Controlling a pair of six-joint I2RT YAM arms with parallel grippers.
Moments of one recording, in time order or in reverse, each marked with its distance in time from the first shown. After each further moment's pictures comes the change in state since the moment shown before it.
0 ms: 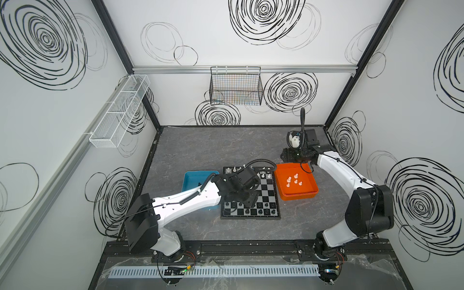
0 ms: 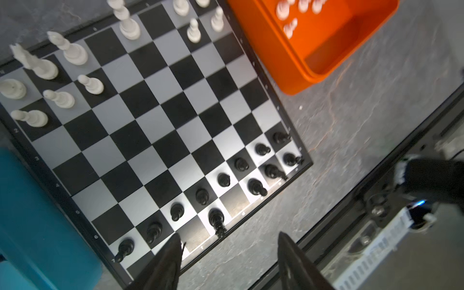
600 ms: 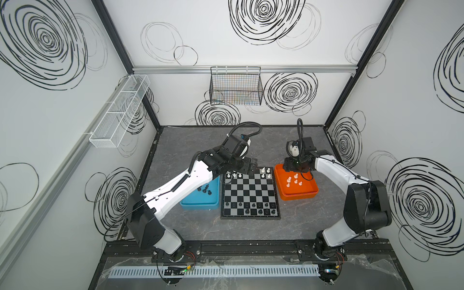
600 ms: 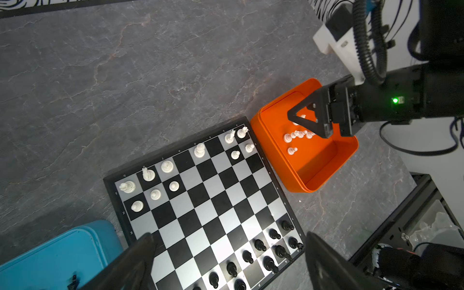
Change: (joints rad) left arm 0.249 0.049 0.256 -0.014 0.021 0.102; right arm -0.006 0.046 -0.120 -0.003 0.048 0.022
